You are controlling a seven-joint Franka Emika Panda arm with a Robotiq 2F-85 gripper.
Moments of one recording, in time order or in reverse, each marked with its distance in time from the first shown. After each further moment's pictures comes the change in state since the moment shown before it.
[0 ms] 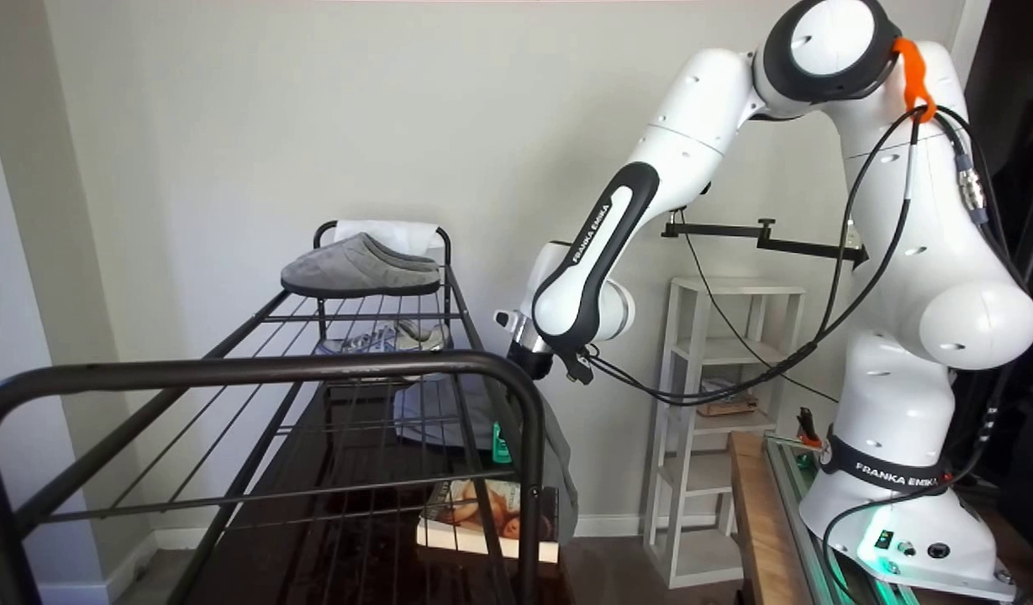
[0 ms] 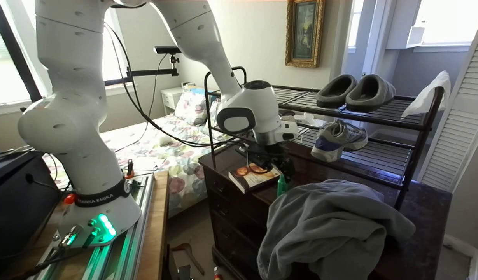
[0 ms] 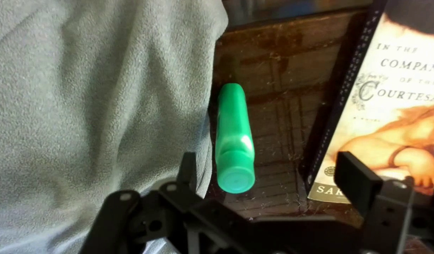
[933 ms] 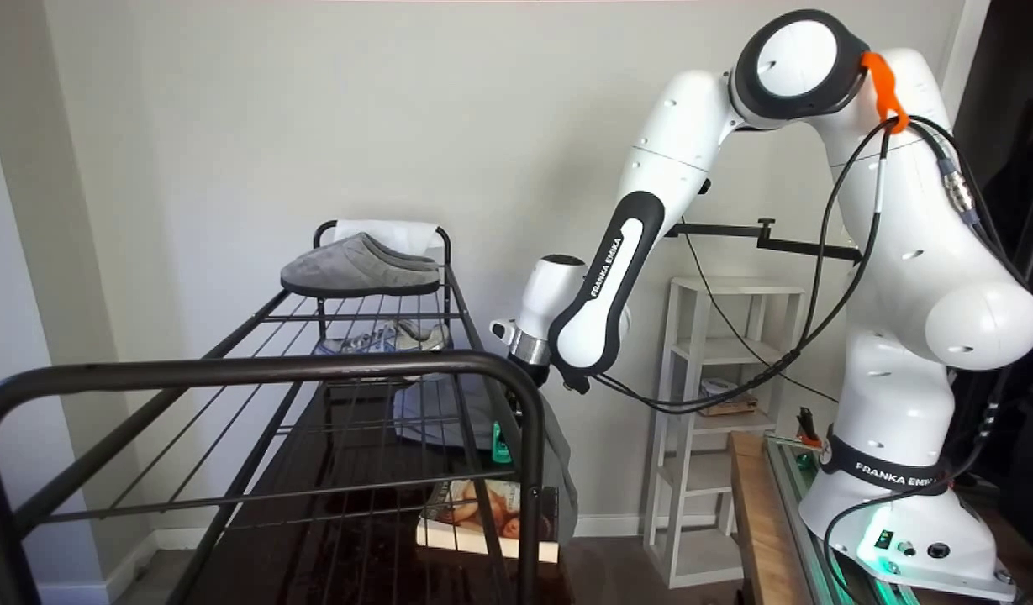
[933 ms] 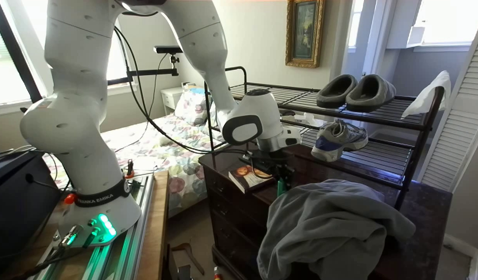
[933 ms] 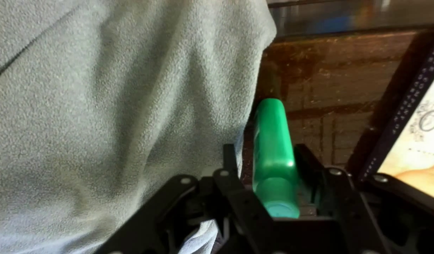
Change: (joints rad) arm 0.039 0.077 -0.105 0.020 -0.376 0.069 0.264
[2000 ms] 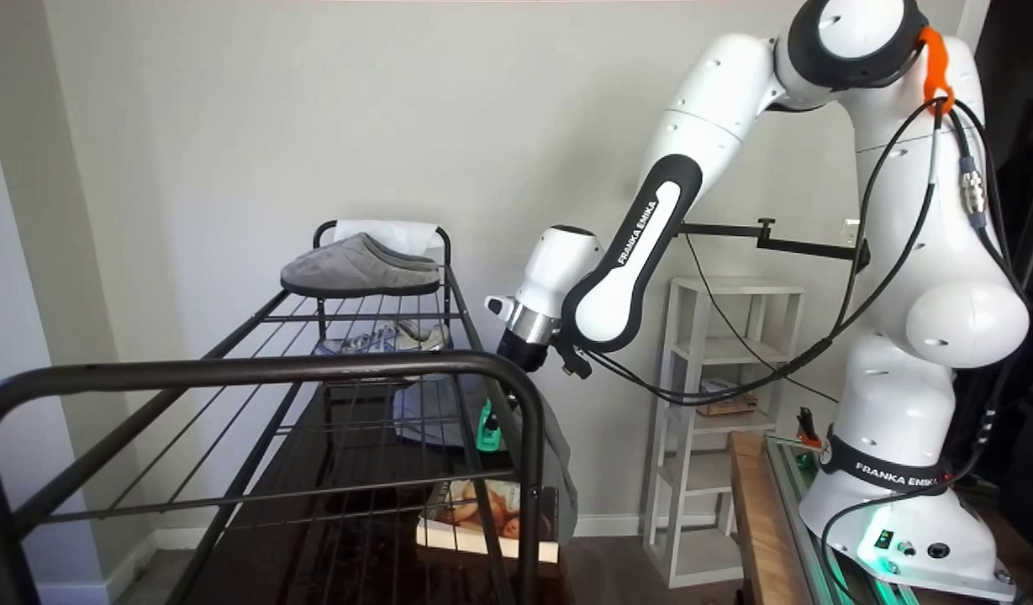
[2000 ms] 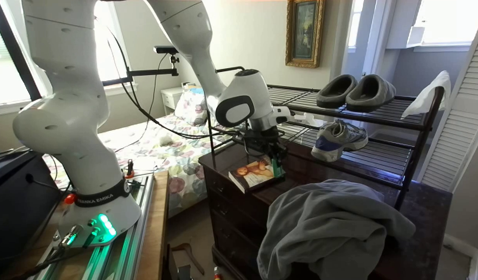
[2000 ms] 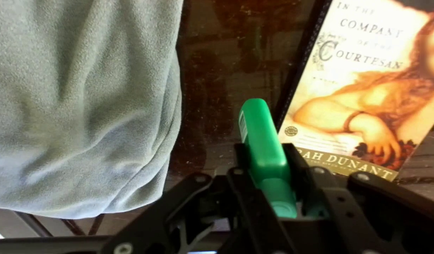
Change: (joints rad) arm -0.137 -0.157 0.225 -0.071 -0.045 -0.027 0.072
